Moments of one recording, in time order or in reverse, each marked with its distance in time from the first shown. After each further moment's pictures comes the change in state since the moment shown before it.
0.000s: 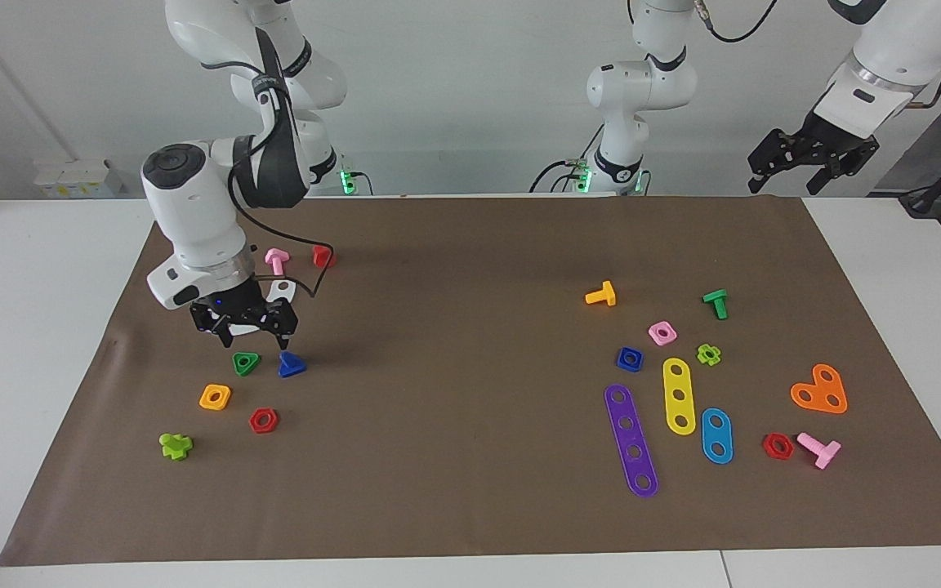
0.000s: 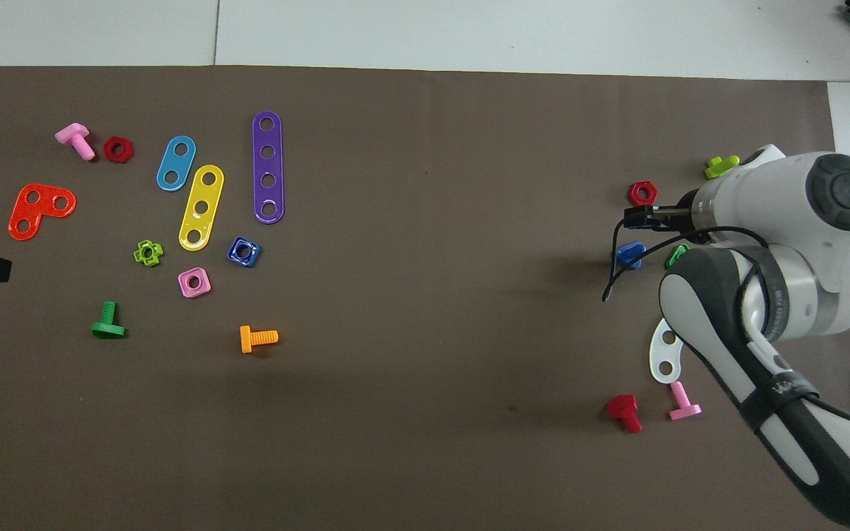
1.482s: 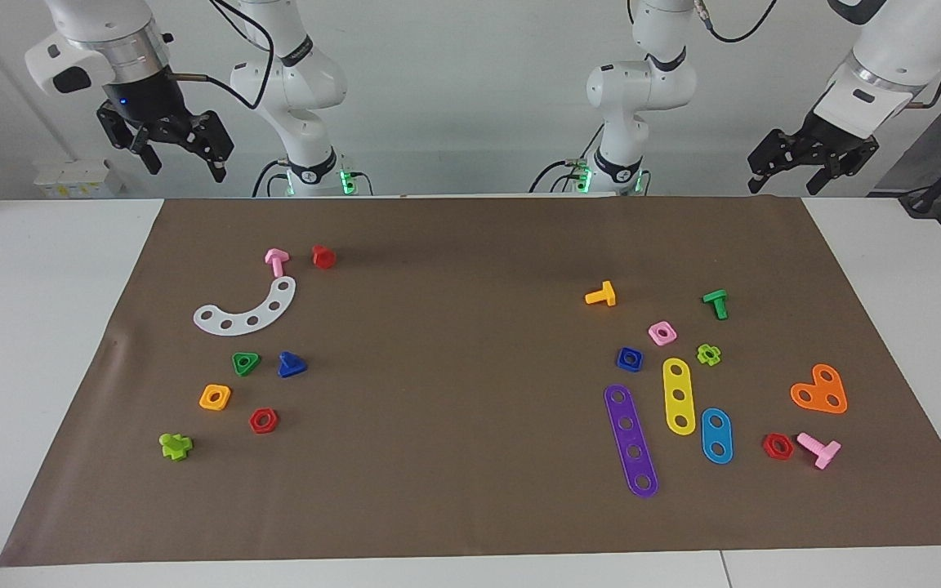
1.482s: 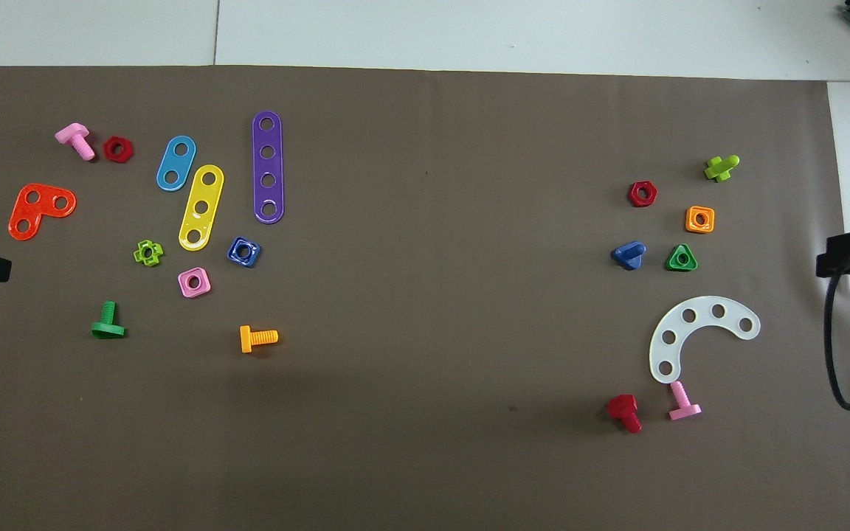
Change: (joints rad) left arm 0.000 0.000 0.000 0.000 0.000 0.000 0.000; right arm 0.138 -0.245 -0.187 0.334 0.000 -0.754 -0.007
